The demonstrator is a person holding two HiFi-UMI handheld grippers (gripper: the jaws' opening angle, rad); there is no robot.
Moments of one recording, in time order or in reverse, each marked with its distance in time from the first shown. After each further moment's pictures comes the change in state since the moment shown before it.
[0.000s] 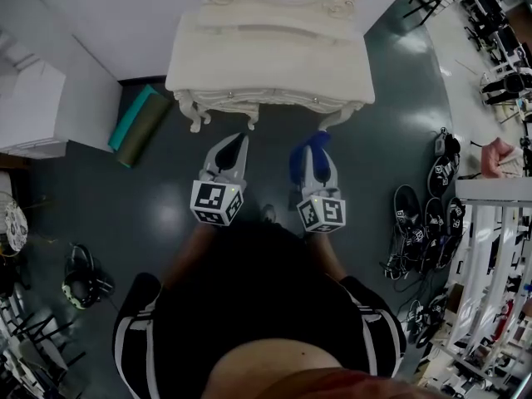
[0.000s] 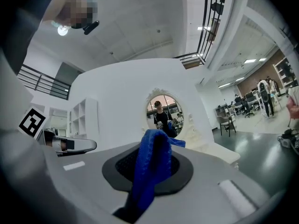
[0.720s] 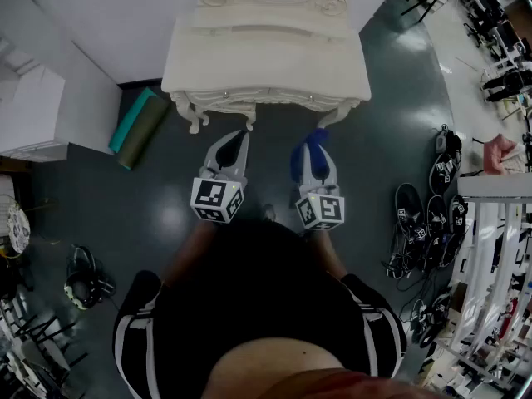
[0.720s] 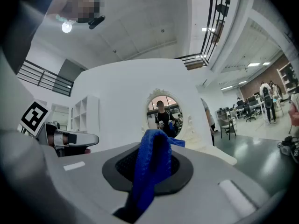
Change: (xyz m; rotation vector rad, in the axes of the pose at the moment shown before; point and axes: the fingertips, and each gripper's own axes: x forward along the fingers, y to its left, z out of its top) left arm 0.013 -0.027 0.001 0.019 -0.006 -0.008; right arm -0.008 -0.019 0.005 -0.049 0.014 0.014
